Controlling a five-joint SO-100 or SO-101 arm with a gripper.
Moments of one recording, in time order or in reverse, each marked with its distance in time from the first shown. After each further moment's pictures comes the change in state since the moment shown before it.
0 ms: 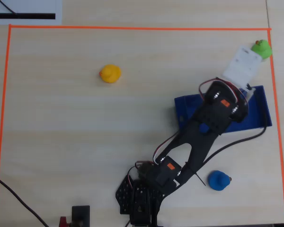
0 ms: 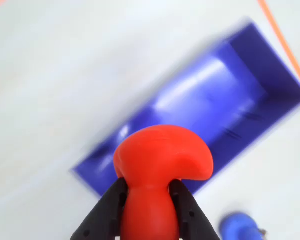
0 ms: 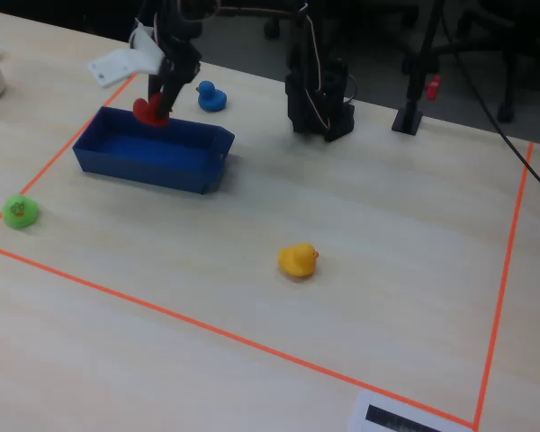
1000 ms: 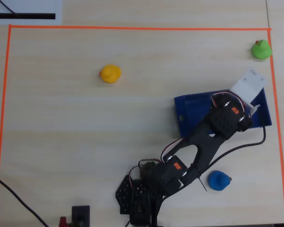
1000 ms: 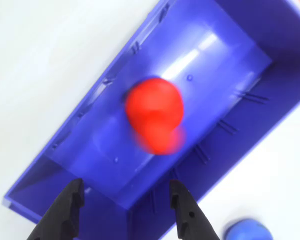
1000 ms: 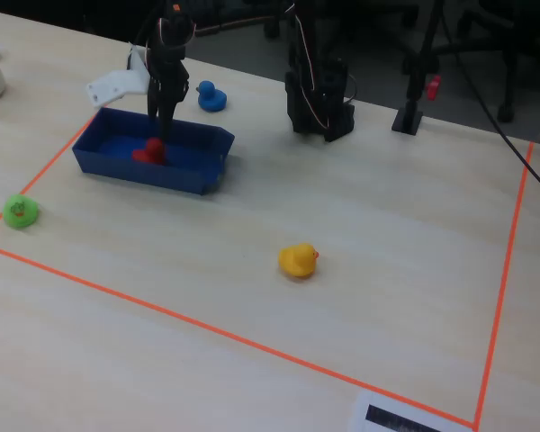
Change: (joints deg) arm 5.5 -3.2 14.8 -11.1 -0.4
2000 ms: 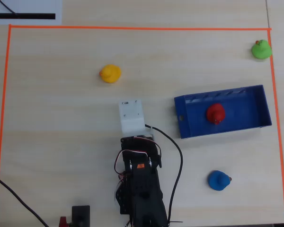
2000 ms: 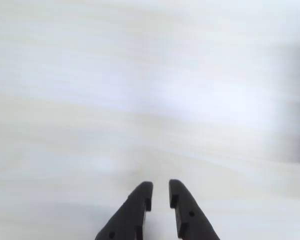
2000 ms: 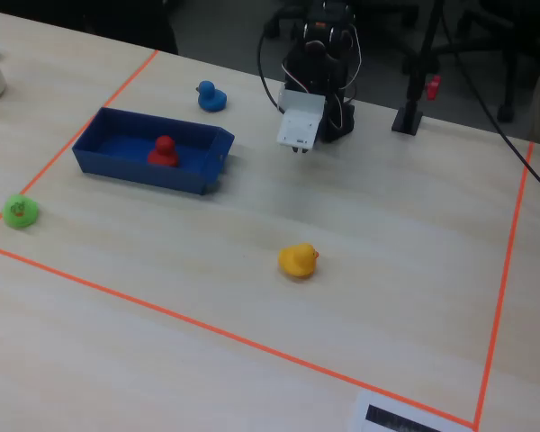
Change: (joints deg) arm -55.4 89.5 77.0 12.0 6.2
